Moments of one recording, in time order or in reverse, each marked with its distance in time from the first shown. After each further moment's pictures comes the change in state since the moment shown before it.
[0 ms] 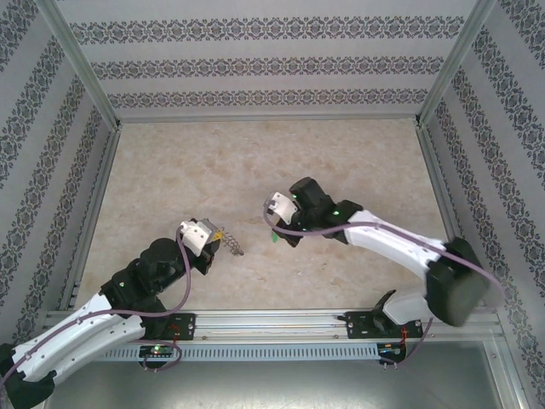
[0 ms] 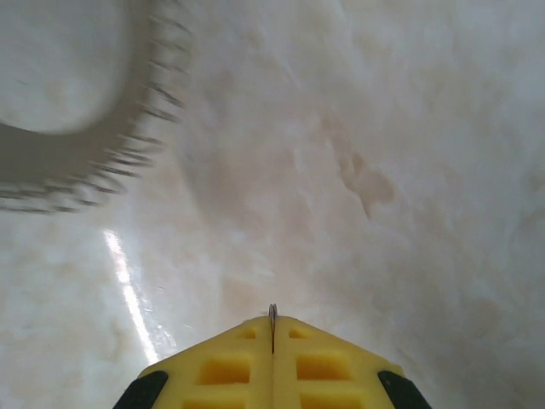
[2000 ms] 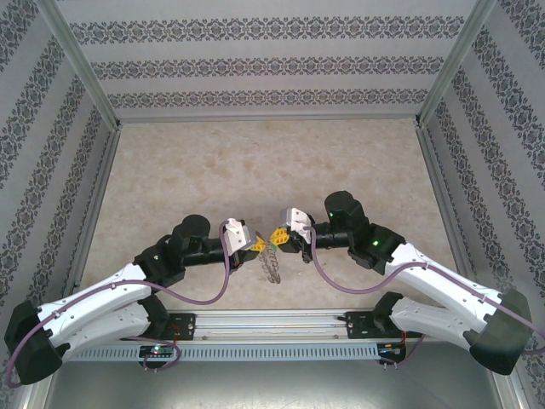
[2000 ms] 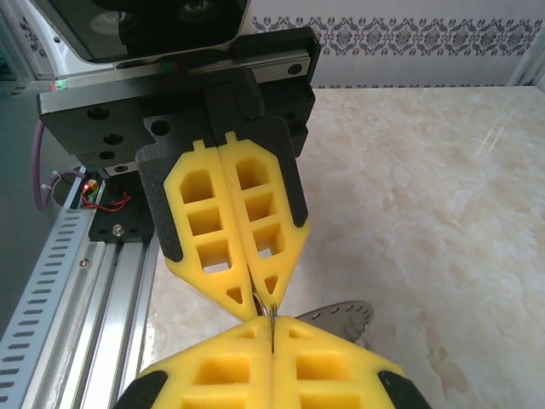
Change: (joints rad) left arm 0.000 0.394 0.122 0.254 0.550 0.200; right arm 0.035 -0.358 -0.185 0.210 -0.325 -0.097
